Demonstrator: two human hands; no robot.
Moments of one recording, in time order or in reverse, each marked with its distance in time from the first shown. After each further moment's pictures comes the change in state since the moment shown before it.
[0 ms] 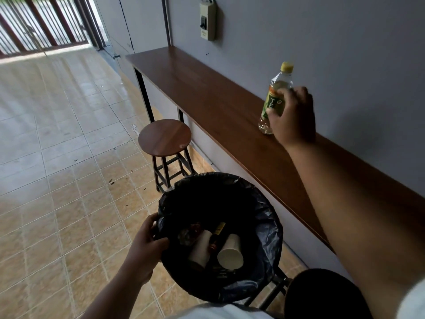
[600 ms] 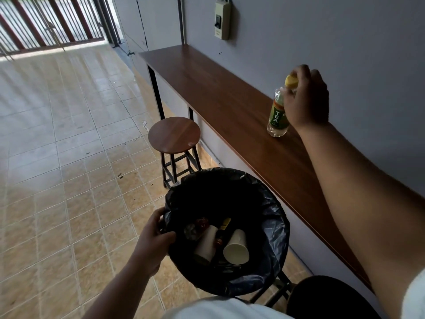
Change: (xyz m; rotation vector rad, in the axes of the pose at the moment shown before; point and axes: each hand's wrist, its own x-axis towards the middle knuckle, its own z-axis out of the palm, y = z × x) left_hand -0.001 0.003 0.007 -0.013 0.043 0.020; right_hand 0.036 -0.012 -0.005 0.005 0.016 -0.054
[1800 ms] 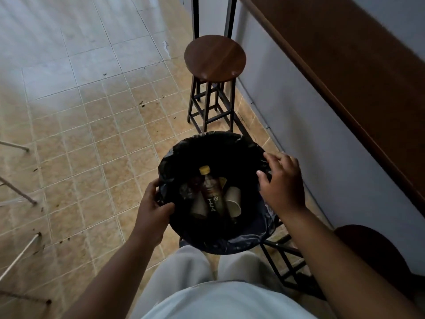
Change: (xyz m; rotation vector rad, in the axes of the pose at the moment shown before) left_hand -0.047 -0.075 -0.148 -0.088 0.217 -0.038; right_hand -0.325 -0.103 0.089 -0.017 -0.599 -0.001
